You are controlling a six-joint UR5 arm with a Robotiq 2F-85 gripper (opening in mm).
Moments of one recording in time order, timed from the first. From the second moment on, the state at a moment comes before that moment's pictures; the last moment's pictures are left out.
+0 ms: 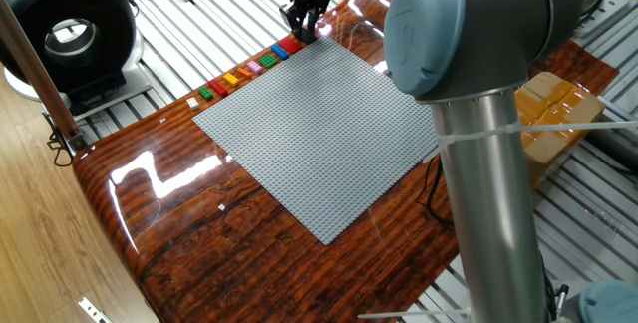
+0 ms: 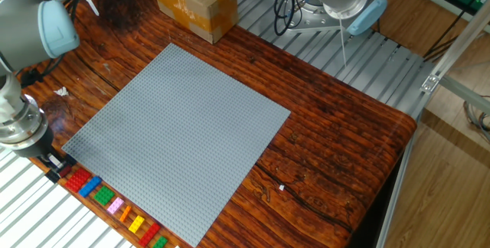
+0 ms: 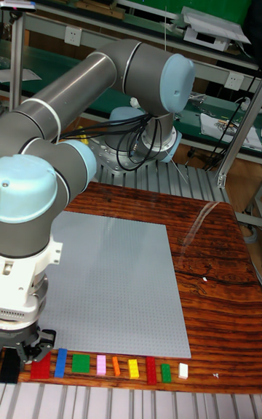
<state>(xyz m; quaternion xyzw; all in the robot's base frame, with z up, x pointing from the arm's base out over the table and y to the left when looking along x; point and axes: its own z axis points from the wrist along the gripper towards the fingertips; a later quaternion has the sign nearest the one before) 0.800 -0.151 0.000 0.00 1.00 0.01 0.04</state>
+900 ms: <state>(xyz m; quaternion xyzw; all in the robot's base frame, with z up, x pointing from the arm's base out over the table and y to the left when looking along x) 0.800 -0.162 0.002 0.04 1.00 -0.01 0.04</state>
